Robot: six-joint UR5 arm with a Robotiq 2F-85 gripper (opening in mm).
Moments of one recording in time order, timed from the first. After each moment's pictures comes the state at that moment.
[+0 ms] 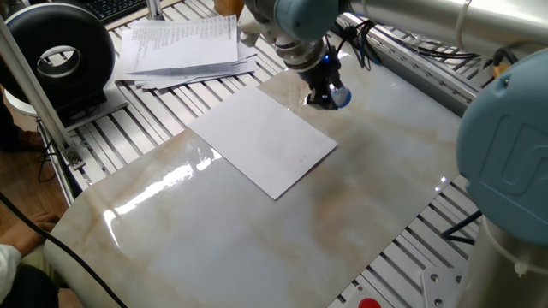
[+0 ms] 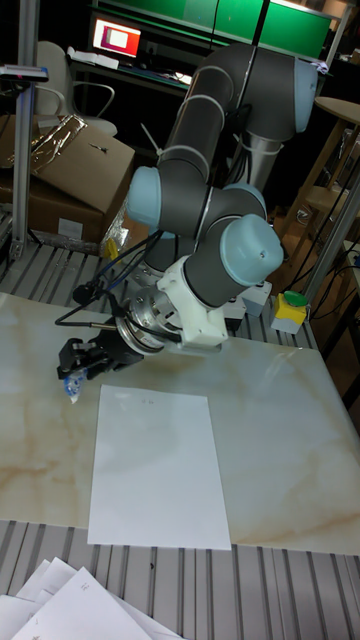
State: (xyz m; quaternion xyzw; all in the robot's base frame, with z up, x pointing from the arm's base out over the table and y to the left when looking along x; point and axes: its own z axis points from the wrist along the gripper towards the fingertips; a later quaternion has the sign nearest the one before) arm 0.525 -0.140 0.080 0.25 -0.93 0.24 0.15
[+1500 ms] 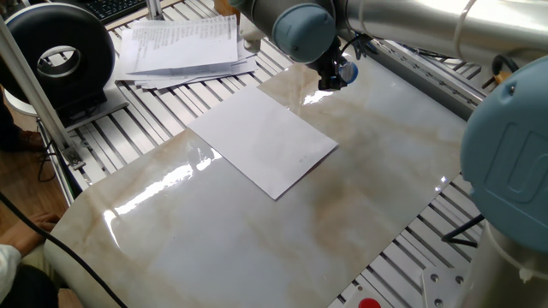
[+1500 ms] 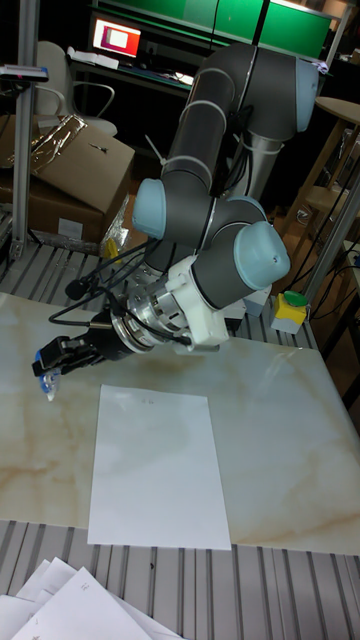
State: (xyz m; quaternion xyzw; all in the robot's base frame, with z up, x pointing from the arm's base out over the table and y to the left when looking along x) arm 0.546 -0.173 0.101 0.32 -0.88 0.31 0.16
